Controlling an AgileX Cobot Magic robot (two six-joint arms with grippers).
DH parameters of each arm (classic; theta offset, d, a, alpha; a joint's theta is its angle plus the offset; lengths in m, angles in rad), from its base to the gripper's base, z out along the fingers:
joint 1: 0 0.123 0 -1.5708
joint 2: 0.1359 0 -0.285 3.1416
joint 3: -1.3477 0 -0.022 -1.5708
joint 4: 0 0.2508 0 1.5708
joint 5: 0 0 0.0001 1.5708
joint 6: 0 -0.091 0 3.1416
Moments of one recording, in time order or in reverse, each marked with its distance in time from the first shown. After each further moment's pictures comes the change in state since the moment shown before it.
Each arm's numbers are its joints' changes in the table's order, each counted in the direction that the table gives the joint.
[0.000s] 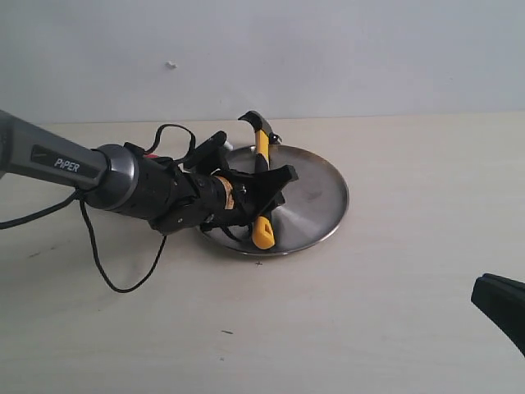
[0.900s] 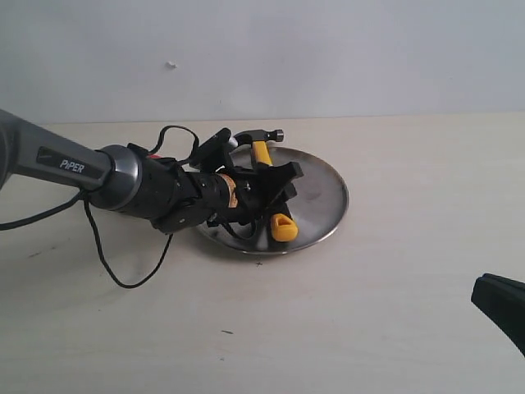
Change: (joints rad) left arm 0.000 0.015 0.013 0.024 0.052 0.016; right arm 0.000 0.000 0.000 0.000 0.000 0.000
